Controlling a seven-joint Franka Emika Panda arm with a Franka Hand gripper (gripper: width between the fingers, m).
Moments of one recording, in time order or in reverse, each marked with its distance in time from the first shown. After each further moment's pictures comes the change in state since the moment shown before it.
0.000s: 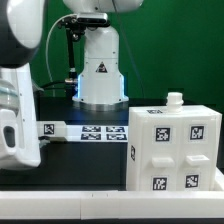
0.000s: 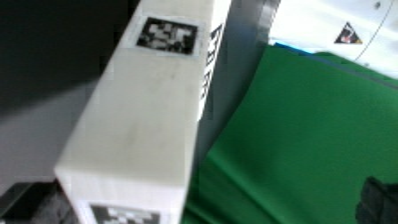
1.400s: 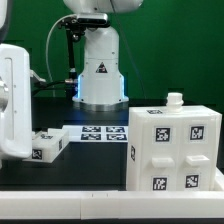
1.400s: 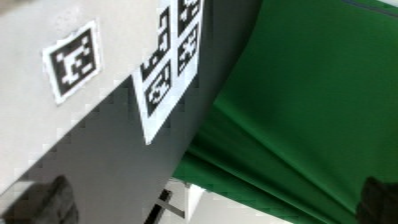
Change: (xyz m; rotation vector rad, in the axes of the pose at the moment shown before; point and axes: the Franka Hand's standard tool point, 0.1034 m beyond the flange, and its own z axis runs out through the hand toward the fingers) arm 0.001 -0.017 0.003 -0.018 0.181 0.095
